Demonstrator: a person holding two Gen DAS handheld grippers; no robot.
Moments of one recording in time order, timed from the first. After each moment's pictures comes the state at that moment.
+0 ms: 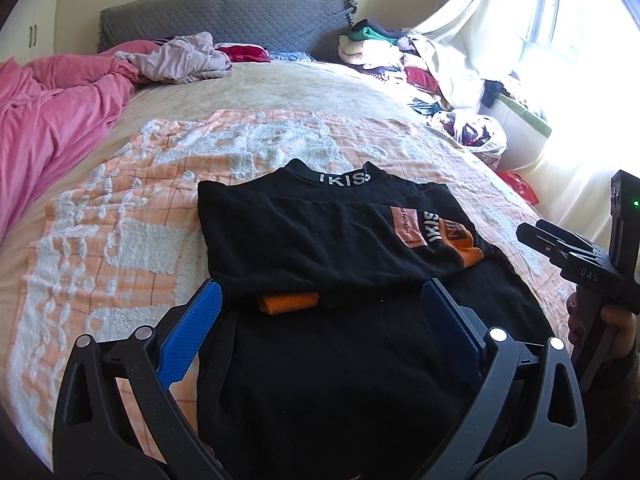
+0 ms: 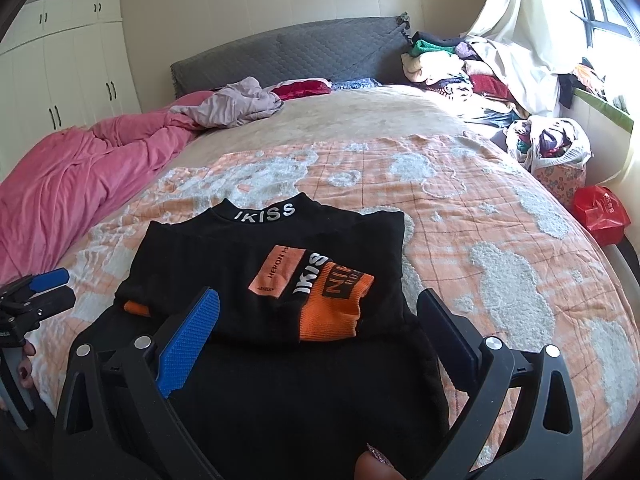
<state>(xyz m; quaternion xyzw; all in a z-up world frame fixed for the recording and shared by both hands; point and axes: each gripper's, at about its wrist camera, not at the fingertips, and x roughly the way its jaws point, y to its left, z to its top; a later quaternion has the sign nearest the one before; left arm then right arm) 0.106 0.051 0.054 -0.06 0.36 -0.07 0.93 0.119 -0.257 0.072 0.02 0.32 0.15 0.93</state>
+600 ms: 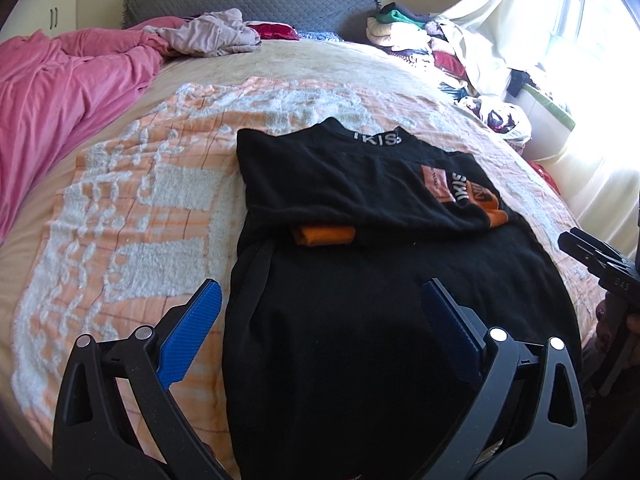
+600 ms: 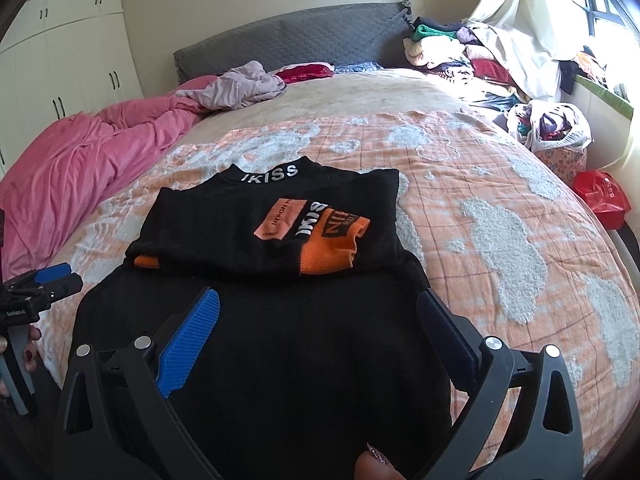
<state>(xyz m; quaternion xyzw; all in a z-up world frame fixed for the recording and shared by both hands) 0.070 0.064 0.027 -0.07 0.40 -0.02 0.92 0.073 -0.273 0.051 0.02 0.36 0.16 0.92</state>
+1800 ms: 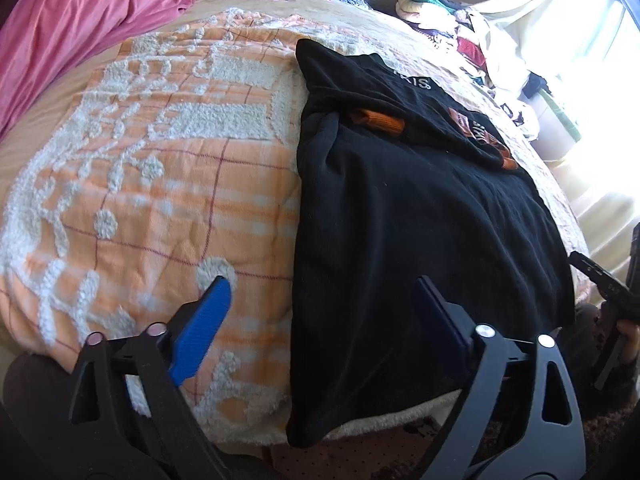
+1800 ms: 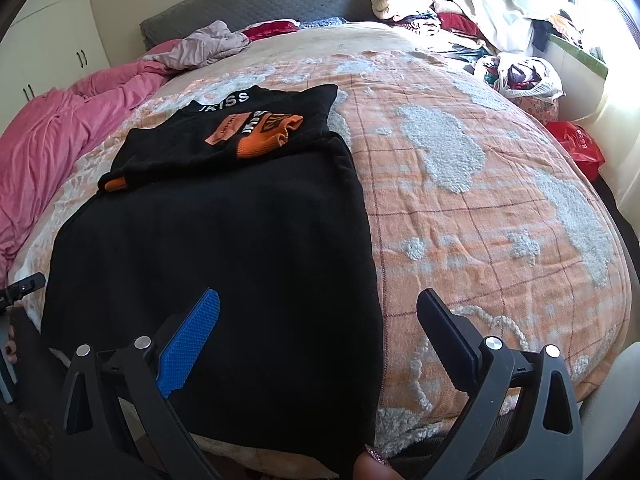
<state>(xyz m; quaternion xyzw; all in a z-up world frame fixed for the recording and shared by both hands) -0.012 0.109 -0.022 -0.15 0.46 -0.02 0.88 0.011 -0.324 0.011 0.01 0.43 0.11 0.89</state>
